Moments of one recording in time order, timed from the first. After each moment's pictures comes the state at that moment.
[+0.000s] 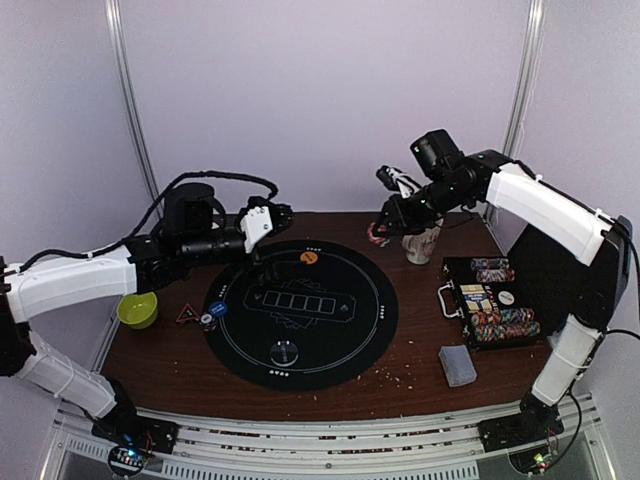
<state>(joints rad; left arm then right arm) -0.76 1.32 0.99 0.10 0.31 0.64 0.54 1.71 1.72 -0.91 -0.29 0.21</state>
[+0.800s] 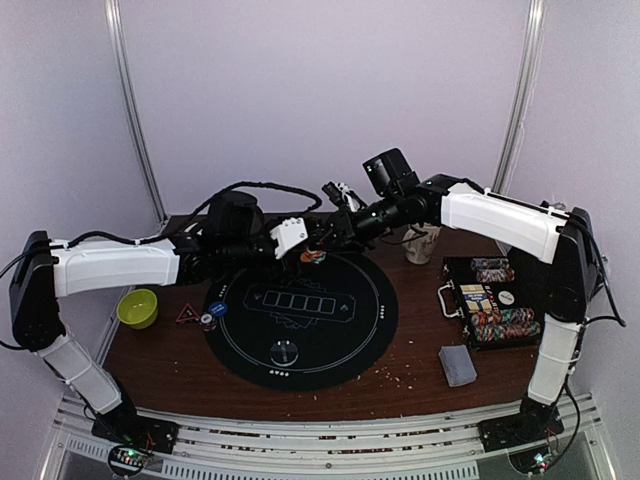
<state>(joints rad) -0.80 1.58 1.11 0.07 0.19 0.64 0.71 1.88 1.71 -0.55 -0.66 0.51</state>
